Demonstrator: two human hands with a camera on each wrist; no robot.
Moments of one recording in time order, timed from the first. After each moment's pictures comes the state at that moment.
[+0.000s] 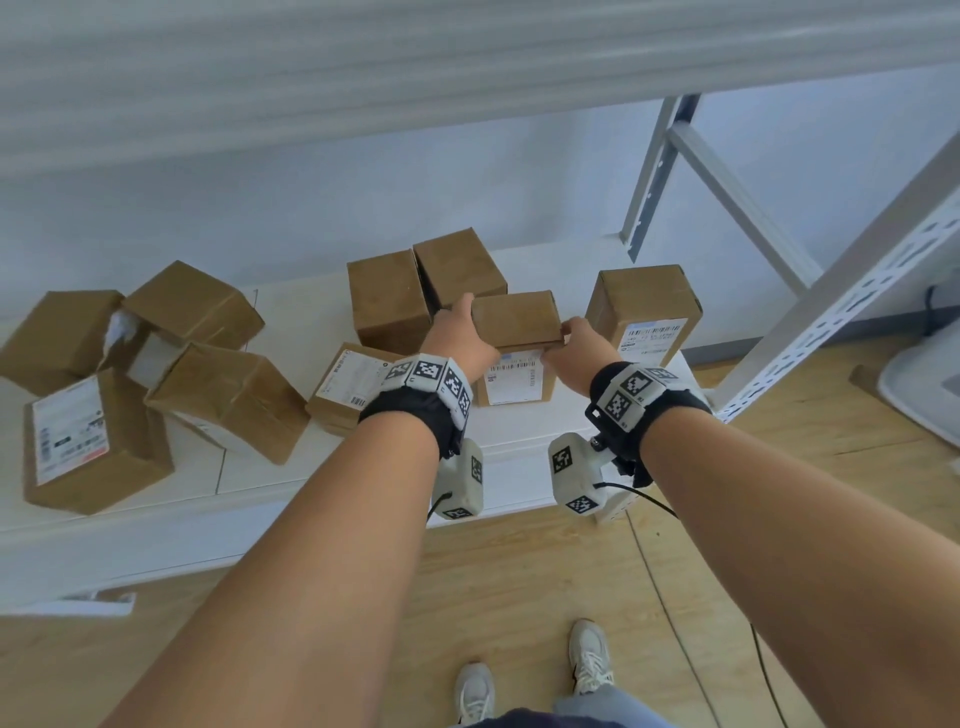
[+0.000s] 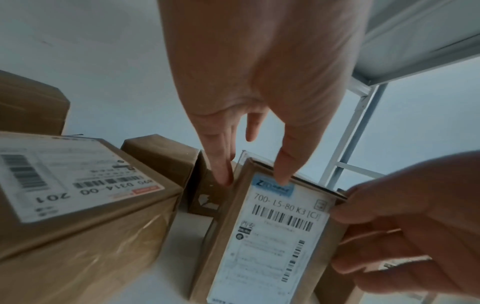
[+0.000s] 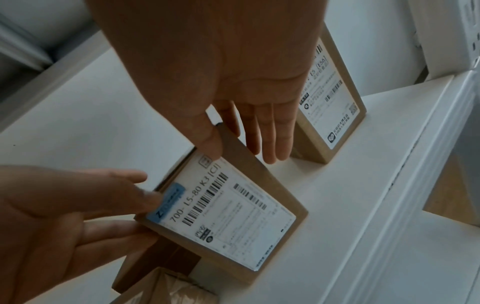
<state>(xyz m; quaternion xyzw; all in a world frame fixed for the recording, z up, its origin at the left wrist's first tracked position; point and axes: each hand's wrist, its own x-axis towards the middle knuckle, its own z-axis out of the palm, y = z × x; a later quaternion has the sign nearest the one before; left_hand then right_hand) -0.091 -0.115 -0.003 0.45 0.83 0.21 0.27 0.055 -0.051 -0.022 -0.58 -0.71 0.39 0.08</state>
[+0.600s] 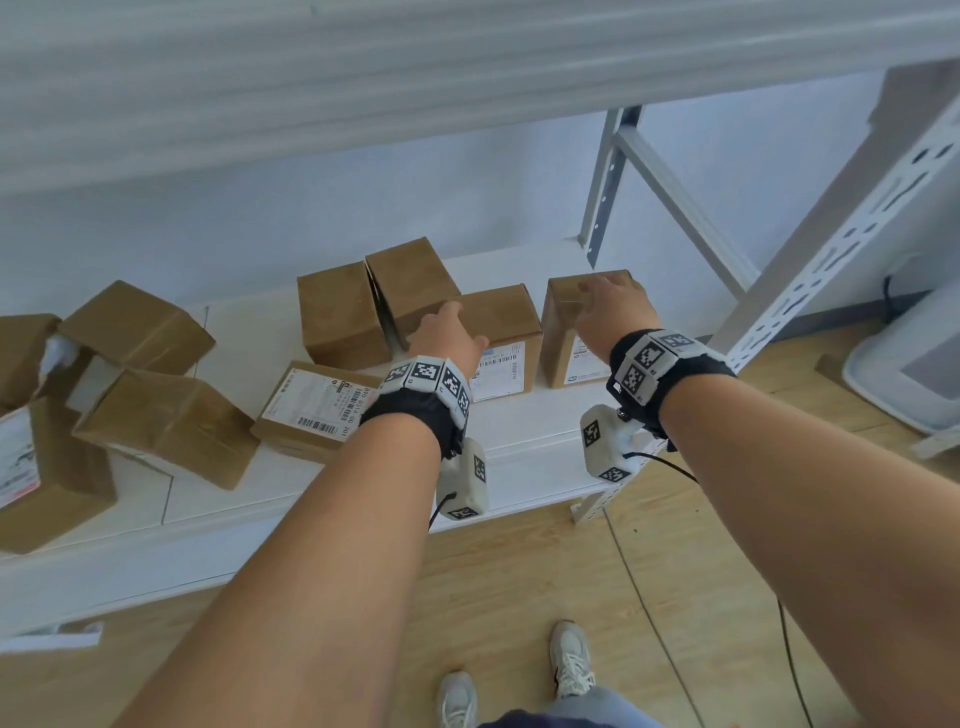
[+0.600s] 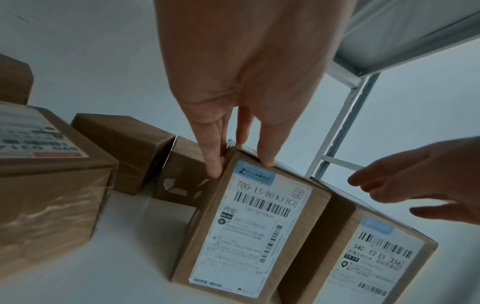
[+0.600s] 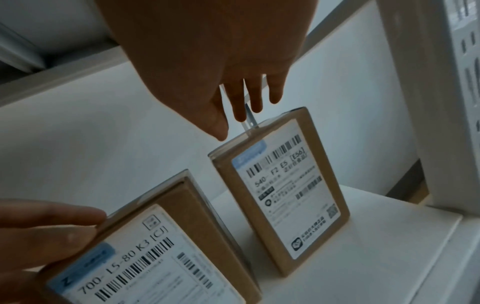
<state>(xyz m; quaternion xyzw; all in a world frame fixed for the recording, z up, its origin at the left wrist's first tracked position) -0.051 -0.076 -0.004 0.44 0.85 0.20 0.22 0.121 0.010 0.007 -0.58 -0.78 0.18 0.11</state>
